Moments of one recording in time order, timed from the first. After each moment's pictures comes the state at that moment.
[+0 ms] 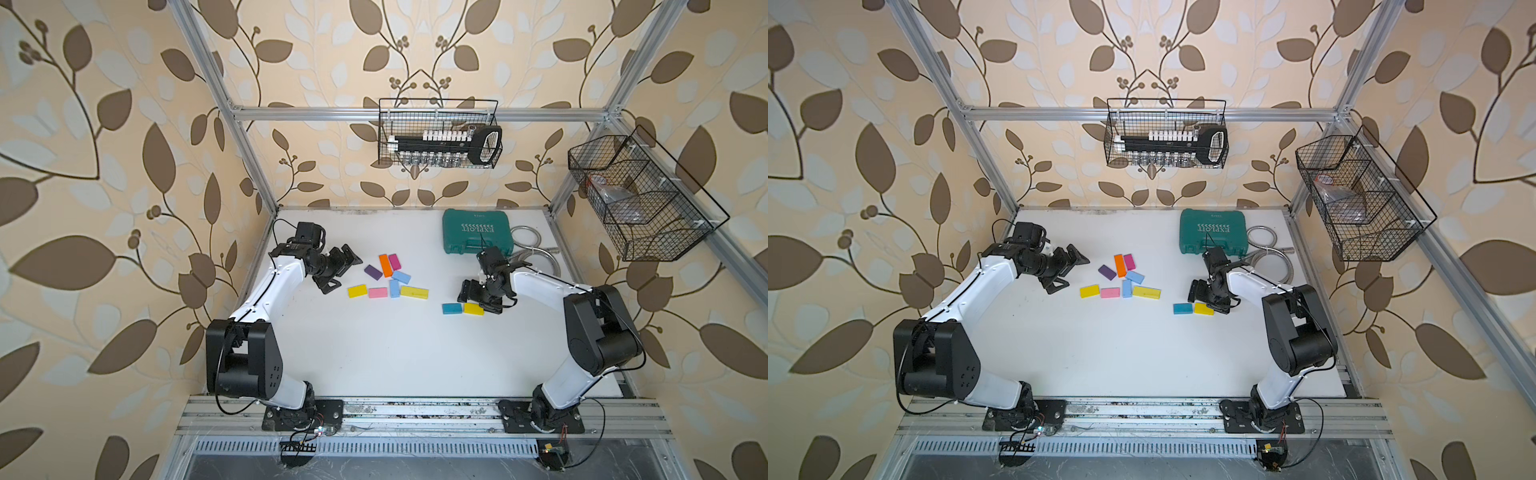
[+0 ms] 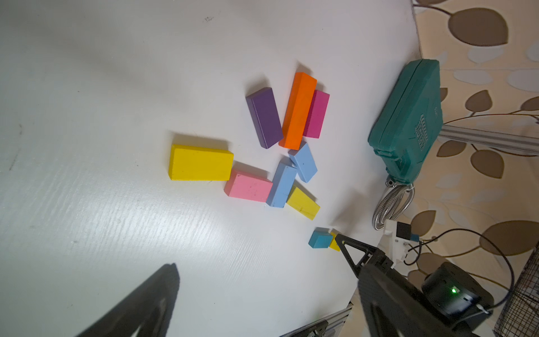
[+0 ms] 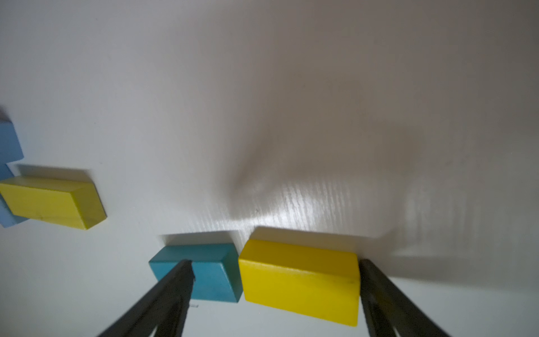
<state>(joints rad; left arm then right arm) -0.03 1.48 1.17 -0.77 0.49 -0.76 0.27 1.70 1.00 -0.62 -0.15 0.60</state>
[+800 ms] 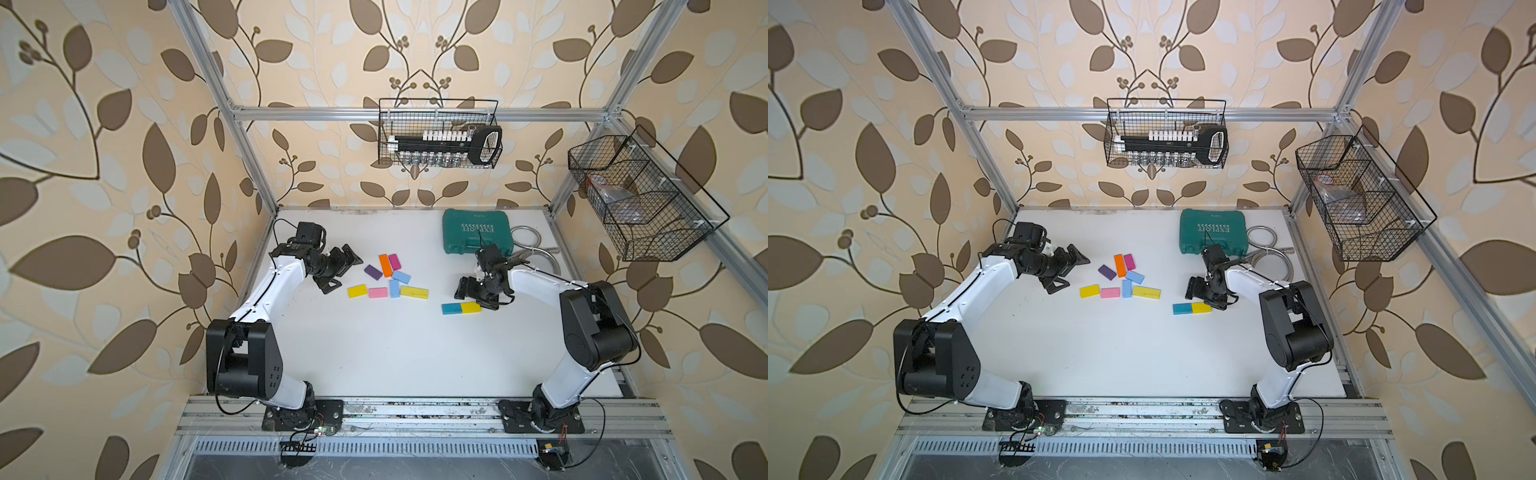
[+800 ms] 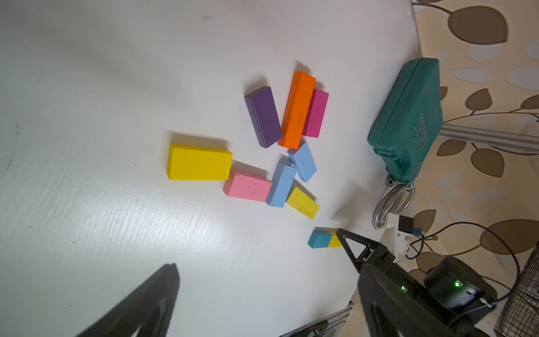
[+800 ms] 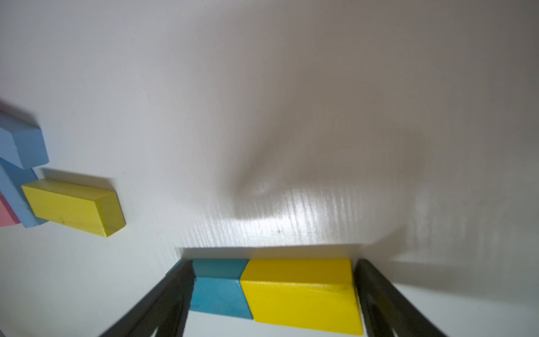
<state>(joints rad) -0.04 1.48 1.17 -0.77 0.49 -0.77 0.27 1.73 1.03 -0.59 -0.17 0.57</state>
